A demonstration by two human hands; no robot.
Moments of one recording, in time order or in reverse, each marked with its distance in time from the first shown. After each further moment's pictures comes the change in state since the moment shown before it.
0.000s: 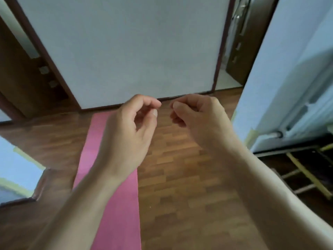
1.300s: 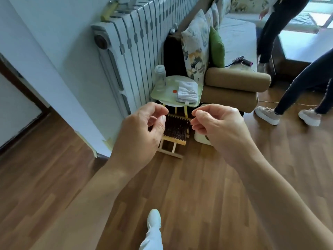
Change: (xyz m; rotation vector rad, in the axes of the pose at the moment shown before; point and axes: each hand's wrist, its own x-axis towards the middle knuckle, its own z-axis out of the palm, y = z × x) left_hand 0.099 0.229 0.557 -0.428 -0.886 0.432; right_hand -0.034 0.242 -0.486 -0.071 1.040 0.558
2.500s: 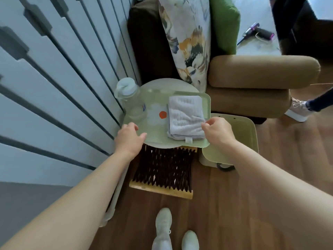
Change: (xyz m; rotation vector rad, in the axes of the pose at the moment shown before) left_hand 0.473 -0.404 0.305 0.400 -0.386 -0.527; right_hand 0.578 0.273 0.067 -0.452 0.072 0.469
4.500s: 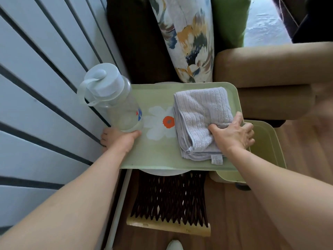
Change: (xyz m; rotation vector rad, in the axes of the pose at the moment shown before) left_hand 0.154 -0.018 0.059 -0.296 0.199 -0.373; right_hand 0.152 0.060 0.085 -0.179 0.410 0.218
